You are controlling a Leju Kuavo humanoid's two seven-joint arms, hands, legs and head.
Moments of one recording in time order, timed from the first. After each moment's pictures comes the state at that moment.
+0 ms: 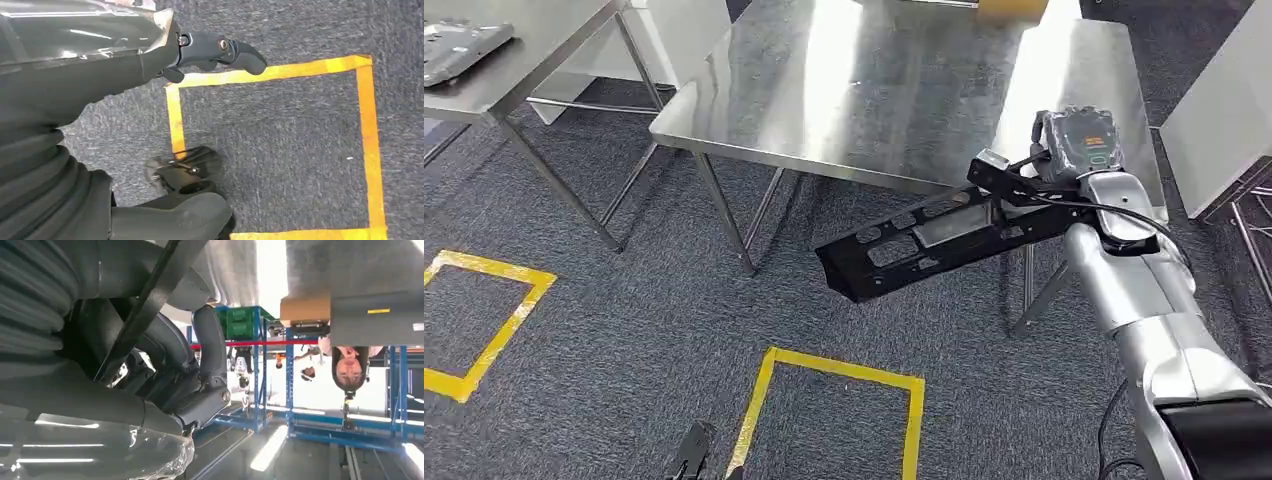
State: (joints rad) left arm -0.15 -0.18 0.47 -0.19 -0.69 0.01 -0.31; right arm -0.96 -0.22 0.40 -0.80 1.26 -0.32 -0.02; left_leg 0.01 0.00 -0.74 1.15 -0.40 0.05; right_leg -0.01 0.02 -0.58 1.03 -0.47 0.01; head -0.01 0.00
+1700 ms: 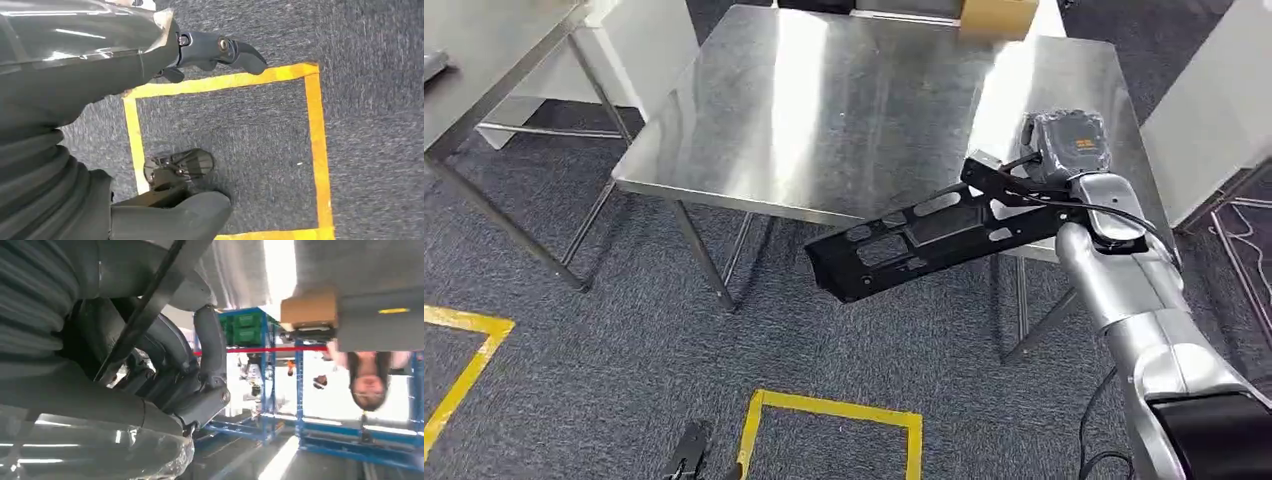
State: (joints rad) left arm -0.16 -0.20 0.51 -0.19 -0.69 0.01 -0.30; right arm -0.96 -0.22 0.40 -0.77 1.22 -0.33 -0.03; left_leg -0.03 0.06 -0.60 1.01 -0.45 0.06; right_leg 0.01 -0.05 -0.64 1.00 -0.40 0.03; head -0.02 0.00
